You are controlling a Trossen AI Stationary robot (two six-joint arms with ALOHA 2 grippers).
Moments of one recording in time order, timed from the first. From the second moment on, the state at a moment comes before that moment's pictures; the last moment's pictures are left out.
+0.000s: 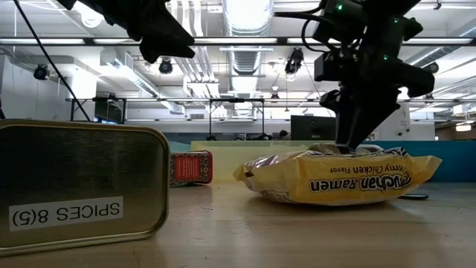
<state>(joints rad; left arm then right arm) -0.06 1.14 0.78 -0.16 -0.16 -0.16 0.02 1.46 0.83 -0.57 -0.01 -0.06</state>
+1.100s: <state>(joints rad) -0.06 1.14 0.78 -0.17 -0.16 -0.16 0.02 1.42 0.91 -0.55 -0.06 0.14</state>
